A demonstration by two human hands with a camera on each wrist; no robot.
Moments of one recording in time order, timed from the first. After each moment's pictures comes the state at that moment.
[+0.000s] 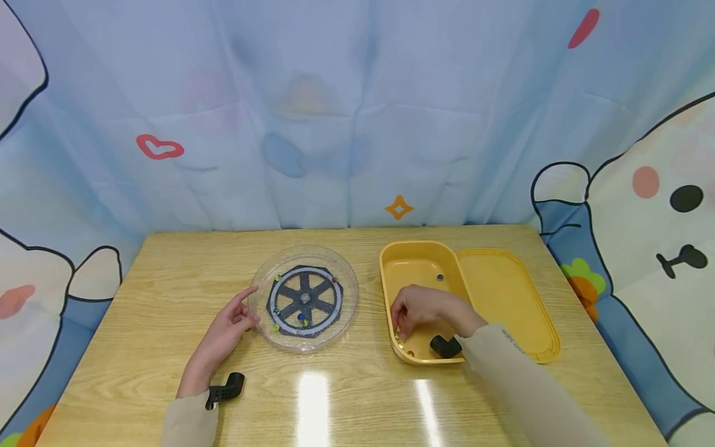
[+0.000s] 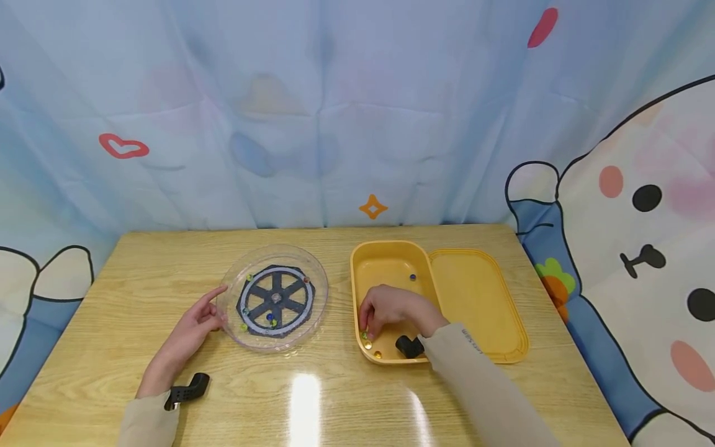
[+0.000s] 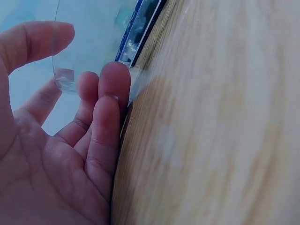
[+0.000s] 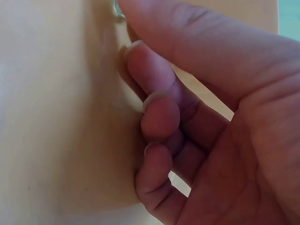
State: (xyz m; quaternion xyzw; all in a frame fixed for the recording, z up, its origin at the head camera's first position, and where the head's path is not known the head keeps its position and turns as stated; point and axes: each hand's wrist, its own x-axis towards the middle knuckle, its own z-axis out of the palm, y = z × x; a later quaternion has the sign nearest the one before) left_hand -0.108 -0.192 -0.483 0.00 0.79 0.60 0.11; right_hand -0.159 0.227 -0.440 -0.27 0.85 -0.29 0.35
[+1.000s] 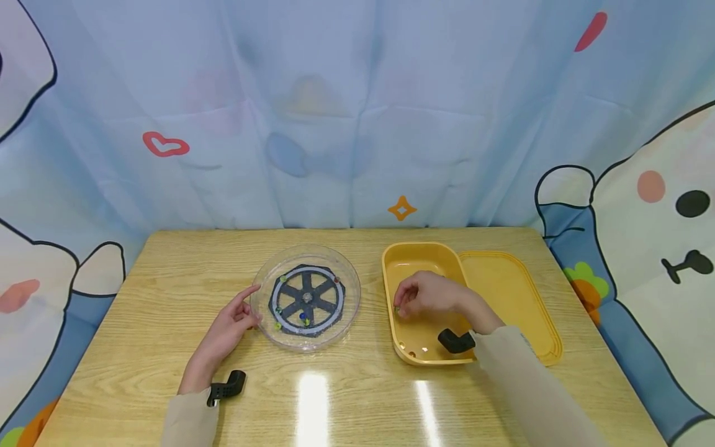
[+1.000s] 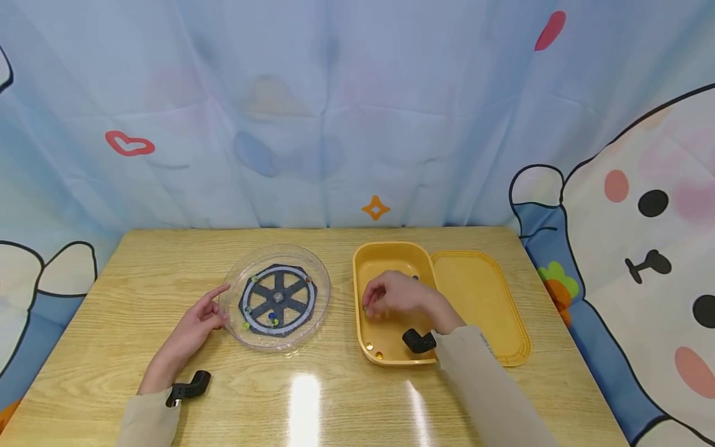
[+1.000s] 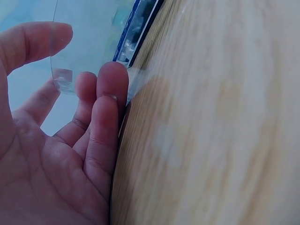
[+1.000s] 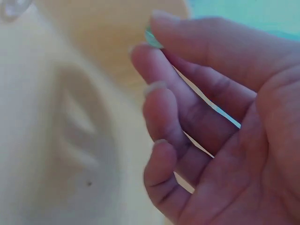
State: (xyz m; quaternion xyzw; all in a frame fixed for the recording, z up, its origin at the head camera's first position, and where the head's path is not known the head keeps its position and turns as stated) left_hand -0.108 -0.192 -0.482 0.00 0.79 0.60 0.11; right_hand -0.165 0.243 -0.422 -0.24 0.84 -0.40 0.29
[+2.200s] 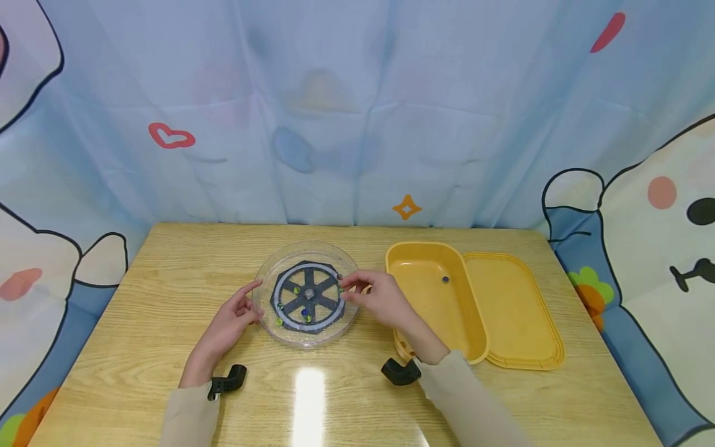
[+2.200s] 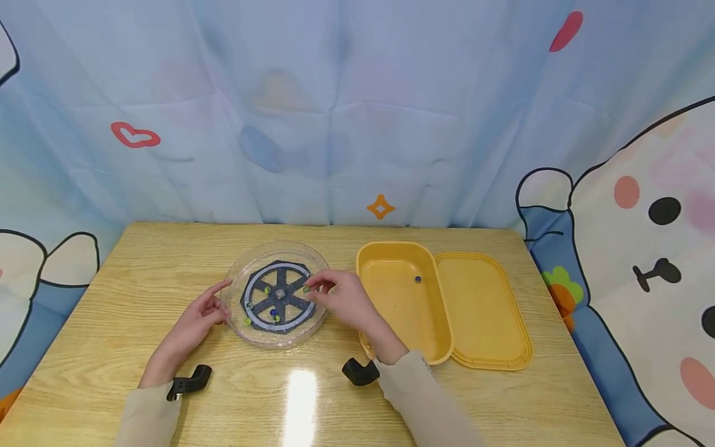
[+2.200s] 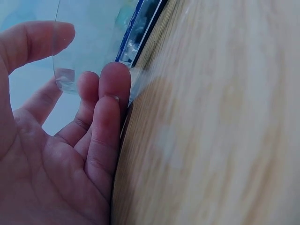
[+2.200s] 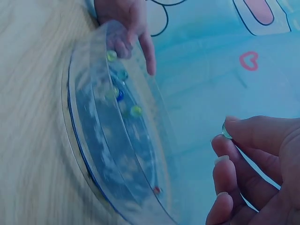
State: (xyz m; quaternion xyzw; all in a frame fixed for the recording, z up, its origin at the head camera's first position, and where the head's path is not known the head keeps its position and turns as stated) left_hand -0.110 -0.194 -0.487 0.01 0.79 0.60 0.10; right_hand -0.131 0.129 -0.415 -0.16 0.85 -0.49 0.07
